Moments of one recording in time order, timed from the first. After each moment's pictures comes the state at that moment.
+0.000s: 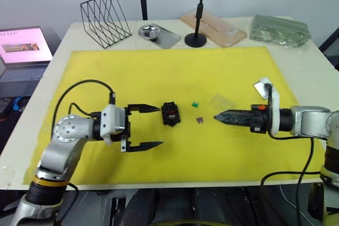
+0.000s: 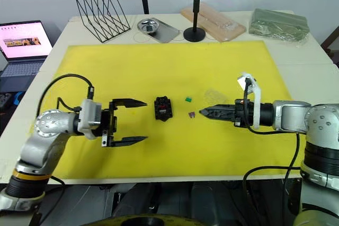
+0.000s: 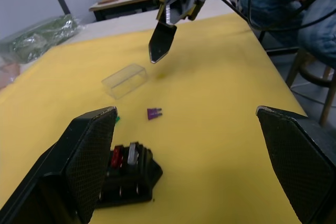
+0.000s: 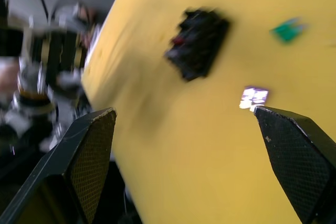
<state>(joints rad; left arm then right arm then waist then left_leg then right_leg) -0.21 0.59 -0.06 -0.29 -0.44 0.05 -1.19 -0.45 -0.76 -0.38 -0.13 1.08 1.56 0.70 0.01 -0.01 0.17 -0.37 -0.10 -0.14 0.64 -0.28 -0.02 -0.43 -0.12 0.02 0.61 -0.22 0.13</state>
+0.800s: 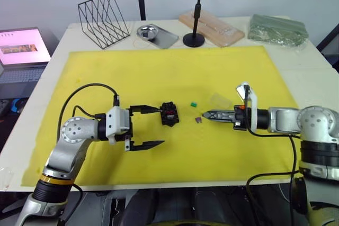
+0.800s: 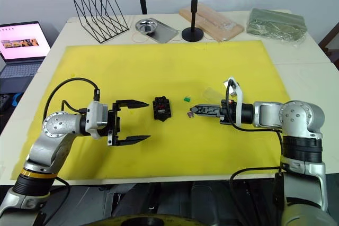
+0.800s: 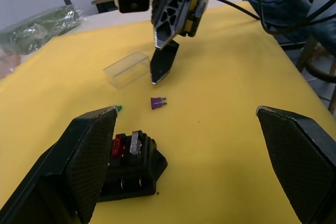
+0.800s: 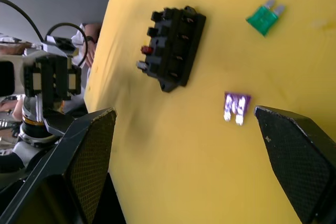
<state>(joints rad) -0.20 0.59 -0.07 -0.23 -0.41 0.00 -1.20 -0.56 -0.62 -0.23 0.07 1.02 1.53 0.66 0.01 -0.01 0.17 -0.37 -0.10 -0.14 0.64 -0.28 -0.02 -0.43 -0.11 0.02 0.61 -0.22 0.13</state>
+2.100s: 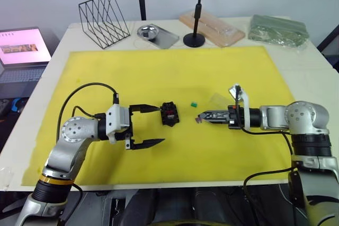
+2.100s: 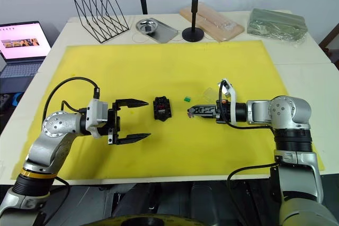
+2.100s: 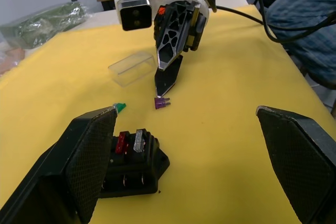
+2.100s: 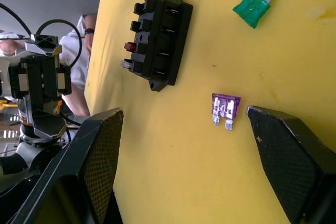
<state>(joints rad) -0.21 0.59 -0.07 -0.24 -0.42 0.04 -1.17 -0.60 -0.61 -0.12 0.19 0.90 1.50 0.78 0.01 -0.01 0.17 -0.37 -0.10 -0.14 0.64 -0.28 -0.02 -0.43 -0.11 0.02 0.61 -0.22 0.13</state>
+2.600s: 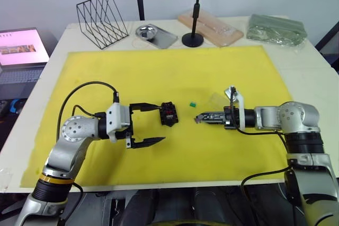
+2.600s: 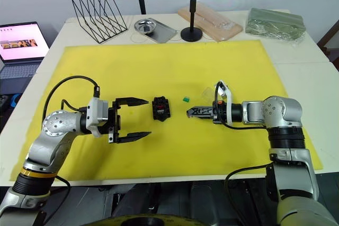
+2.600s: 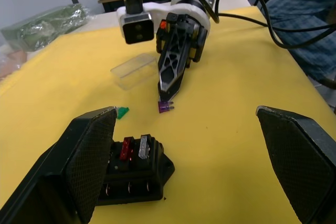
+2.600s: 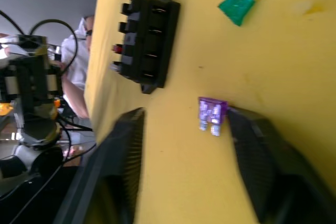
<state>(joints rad) -0.21 0.59 -0.07 -0.25 -0.42 0.04 -1.16 -0.61 -0.60 -0.07 0.25 0.84 1.44 0.84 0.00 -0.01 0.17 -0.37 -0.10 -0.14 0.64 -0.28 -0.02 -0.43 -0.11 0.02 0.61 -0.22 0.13</state>
